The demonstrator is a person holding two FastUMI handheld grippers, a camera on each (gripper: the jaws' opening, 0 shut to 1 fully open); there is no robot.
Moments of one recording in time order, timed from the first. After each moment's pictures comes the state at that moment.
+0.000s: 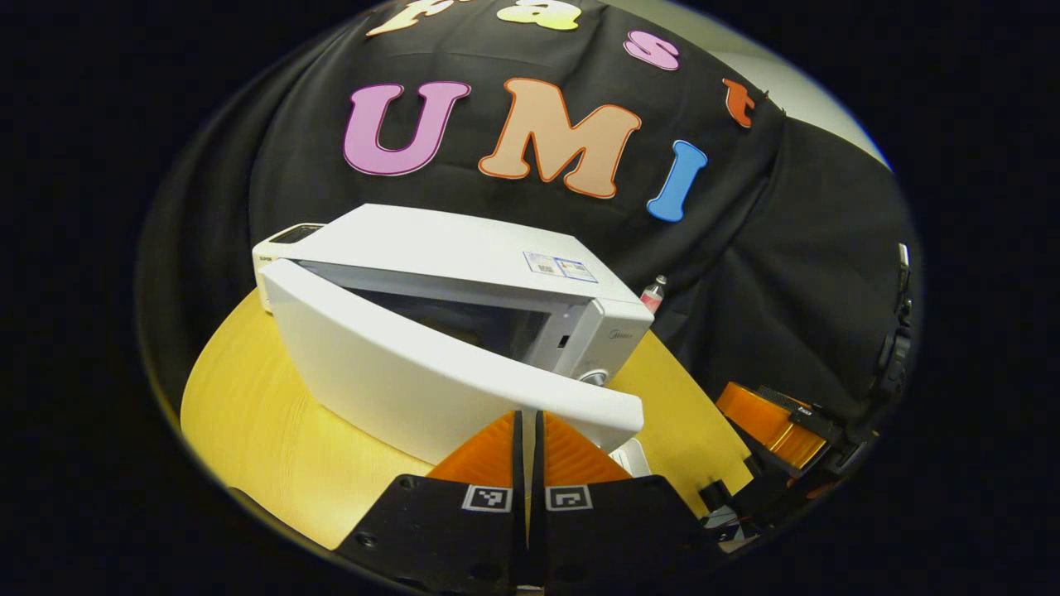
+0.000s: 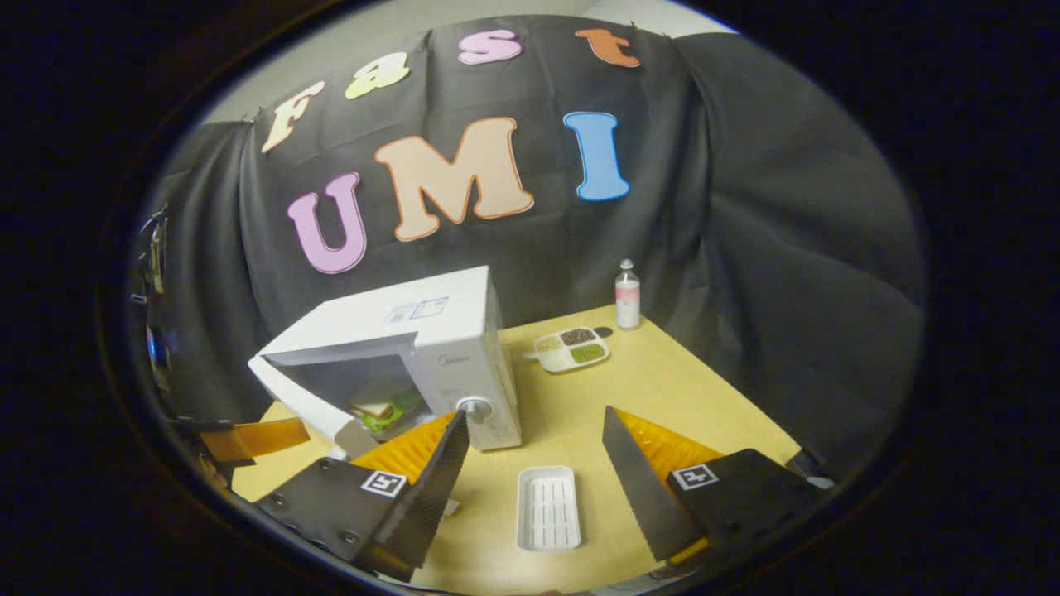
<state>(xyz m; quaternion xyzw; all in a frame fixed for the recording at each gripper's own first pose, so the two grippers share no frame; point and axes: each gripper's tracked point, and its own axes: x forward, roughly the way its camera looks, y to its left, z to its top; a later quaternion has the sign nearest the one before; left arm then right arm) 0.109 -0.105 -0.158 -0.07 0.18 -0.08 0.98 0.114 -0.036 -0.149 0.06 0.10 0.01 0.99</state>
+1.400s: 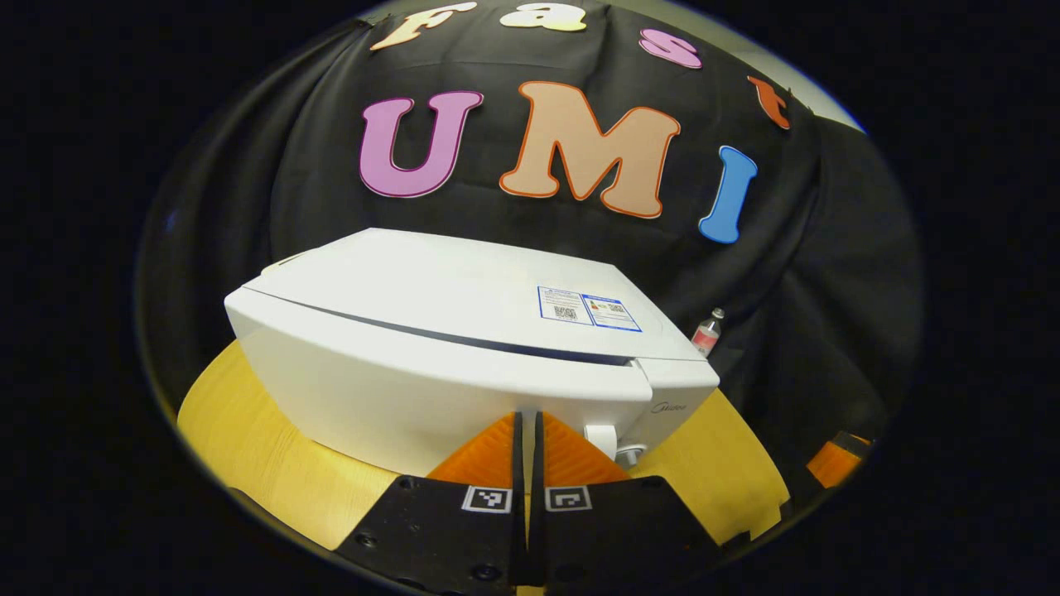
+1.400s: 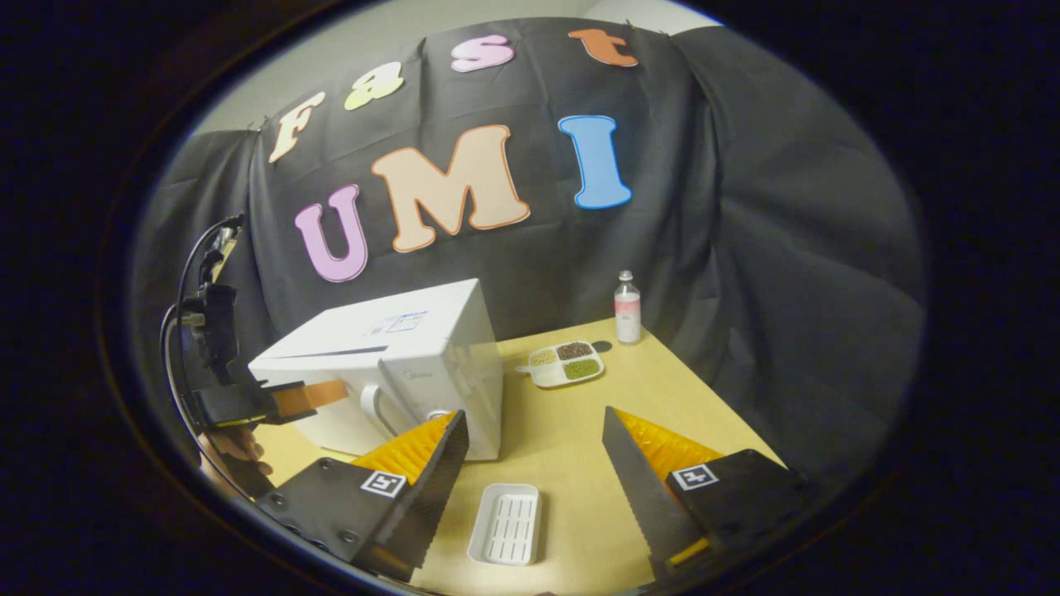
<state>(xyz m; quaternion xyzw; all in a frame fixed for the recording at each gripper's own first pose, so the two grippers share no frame) 0.210 -0.110 -0.157 -0.06 0.12 0.02 0.99 0.129 -0.084 -0.147 0.07 0.10 0.05 0.99</state>
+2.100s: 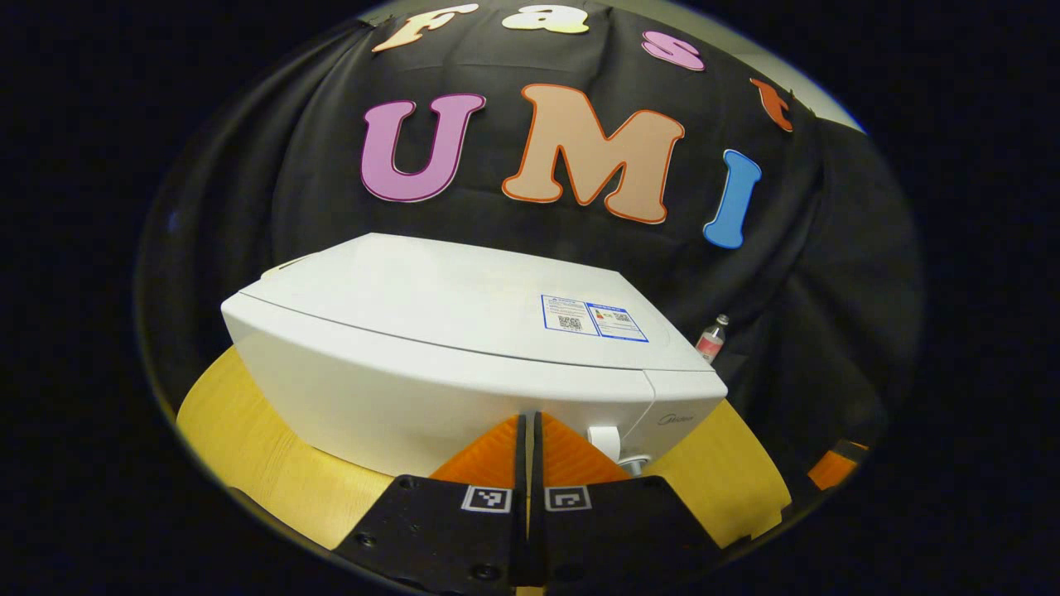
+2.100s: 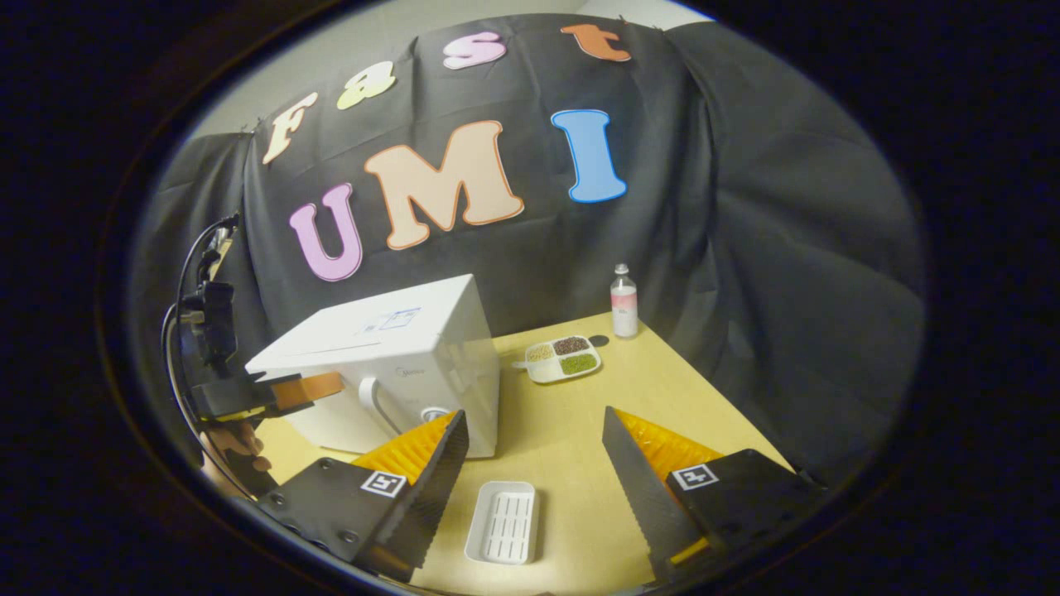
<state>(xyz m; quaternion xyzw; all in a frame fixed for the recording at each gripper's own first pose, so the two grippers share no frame) 0.220 -0.109 -0.153 -0.06 0.11 0.02 0.99 0.132 -0.088 -0.149 0.06 0.10 0.05 0.99</state>
